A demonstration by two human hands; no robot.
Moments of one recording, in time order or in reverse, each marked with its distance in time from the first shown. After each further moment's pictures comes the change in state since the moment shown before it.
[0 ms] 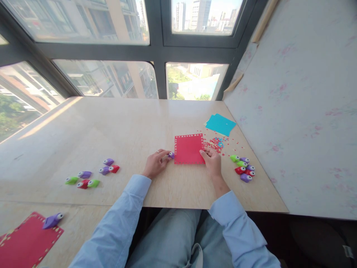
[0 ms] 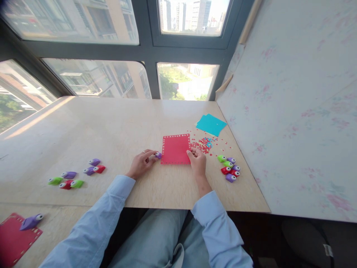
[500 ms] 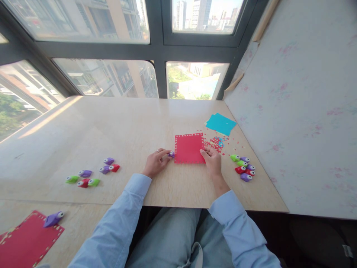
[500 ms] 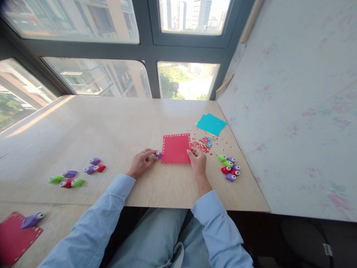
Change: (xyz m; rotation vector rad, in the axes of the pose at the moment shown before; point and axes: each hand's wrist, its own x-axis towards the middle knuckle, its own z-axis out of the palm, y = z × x) left_hand 0.000 0.001 0.000 -0.032 0.011 -0.016; right_hand 0.001 0.001 0.000 0.000 0.005 -0.013
